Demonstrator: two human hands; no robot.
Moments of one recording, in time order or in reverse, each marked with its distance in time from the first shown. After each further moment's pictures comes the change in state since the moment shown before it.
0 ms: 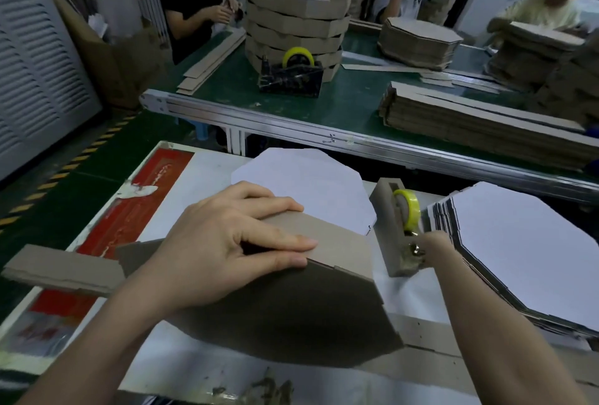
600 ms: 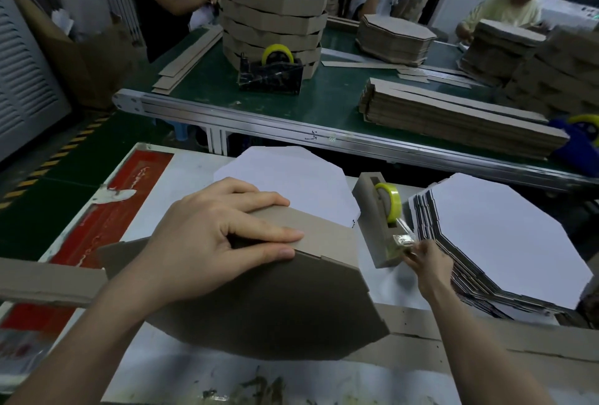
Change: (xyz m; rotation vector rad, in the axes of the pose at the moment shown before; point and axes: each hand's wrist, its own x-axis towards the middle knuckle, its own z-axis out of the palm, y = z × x) left_hand 0.007 0.001 0.001 -0.009 0.013 0.006; right_hand -0.037 0.061 -0.007 0.923 0.089 -0.080
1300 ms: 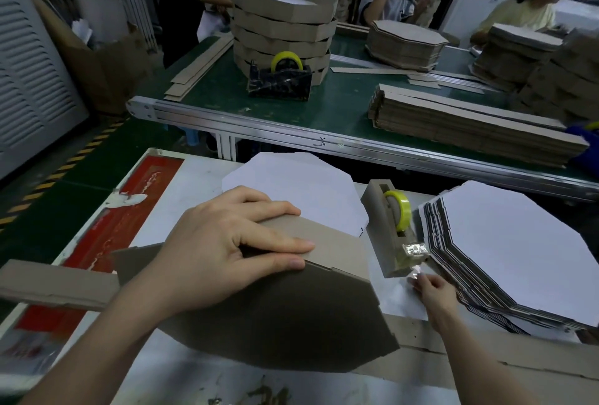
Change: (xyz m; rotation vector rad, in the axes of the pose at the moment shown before) left_hand 0.004 -0.001 0.003 0.036 0.000 0.015; right_hand 0.020 0.045 -0.025 -0.467 -0.060 -0.082
